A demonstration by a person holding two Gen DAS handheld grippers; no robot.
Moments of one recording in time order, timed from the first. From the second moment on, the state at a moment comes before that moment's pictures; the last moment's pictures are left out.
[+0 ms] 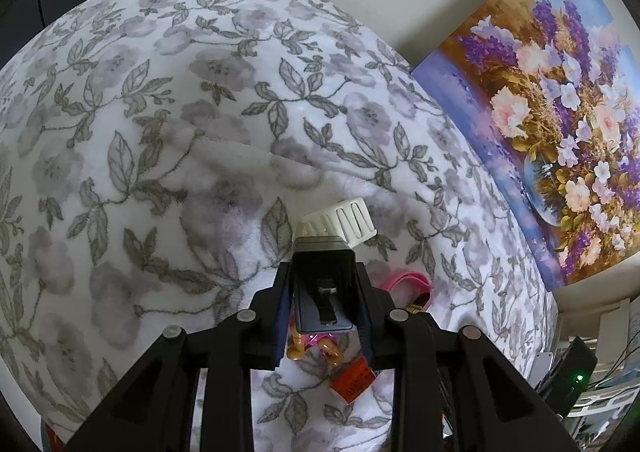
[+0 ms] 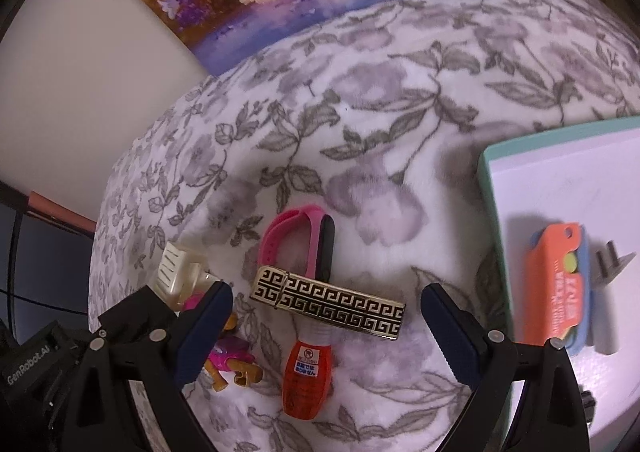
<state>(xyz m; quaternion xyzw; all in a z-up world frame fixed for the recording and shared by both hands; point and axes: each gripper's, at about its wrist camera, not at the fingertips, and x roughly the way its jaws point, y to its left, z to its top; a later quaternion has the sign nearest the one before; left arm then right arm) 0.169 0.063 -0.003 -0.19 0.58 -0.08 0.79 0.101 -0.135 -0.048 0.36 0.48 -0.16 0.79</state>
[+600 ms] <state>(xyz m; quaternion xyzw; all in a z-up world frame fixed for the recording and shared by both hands) 0.169 0.065 0.000 -0.19 0.57 -0.07 0.79 0.103 -0.132 -0.051 0.37 0.47 -0.18 0.78</state>
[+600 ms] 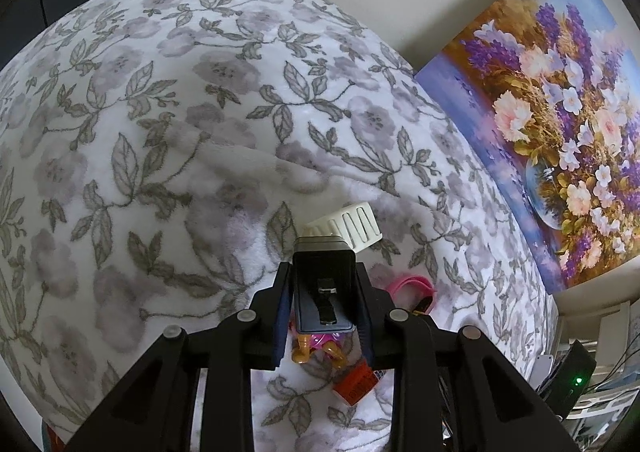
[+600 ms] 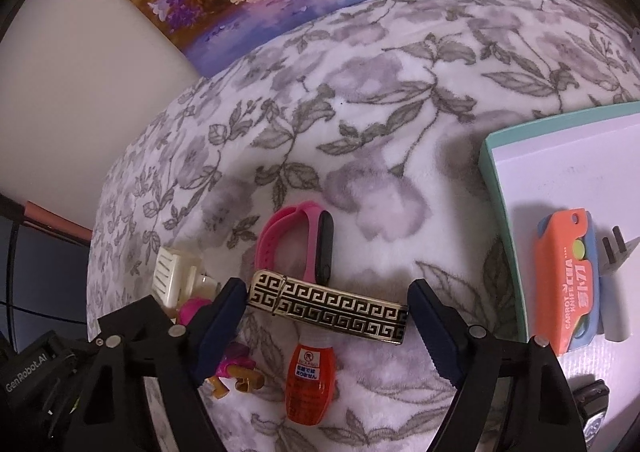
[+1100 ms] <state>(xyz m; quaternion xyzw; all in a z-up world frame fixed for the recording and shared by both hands) 0.145 0.036 0.042 -0.17 0.54 -0.12 0.81 0.072 -0.155 0.000 0.36 0.45 -0.18 0.80</state>
